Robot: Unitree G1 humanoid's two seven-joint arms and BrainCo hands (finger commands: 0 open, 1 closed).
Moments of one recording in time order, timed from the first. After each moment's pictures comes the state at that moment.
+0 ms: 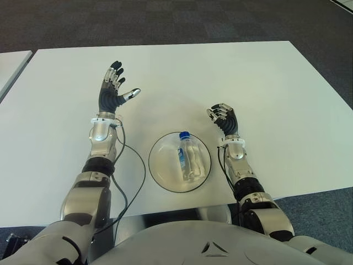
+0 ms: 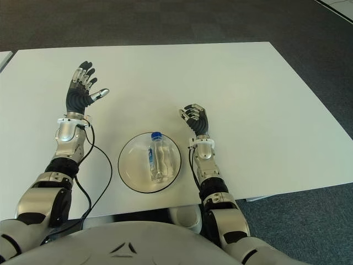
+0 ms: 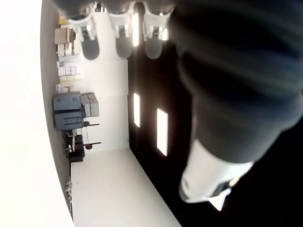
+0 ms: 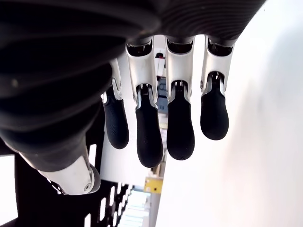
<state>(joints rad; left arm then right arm) -0.41 0.22 0.15 0.84 -0.27 -0.70 -0.20 -0.29 -0.03 -0.02 0.71 -0.13 -0.43 -0.18</state>
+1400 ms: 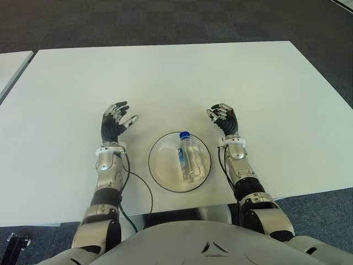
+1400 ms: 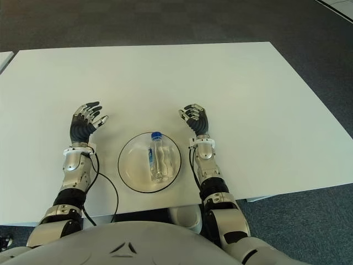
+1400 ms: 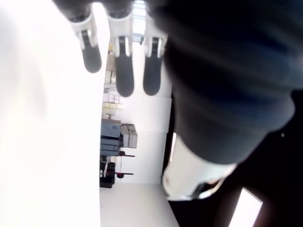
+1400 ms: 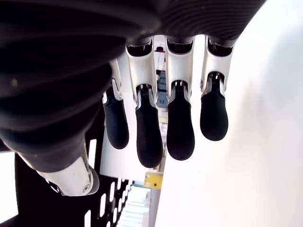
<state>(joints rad) -0.13 0.07 0.21 0.65 -0.17 -0.56 -0.08 -0.29 -0.04 -0.02 0.71 -0.13 -0.43 -0.16</state>
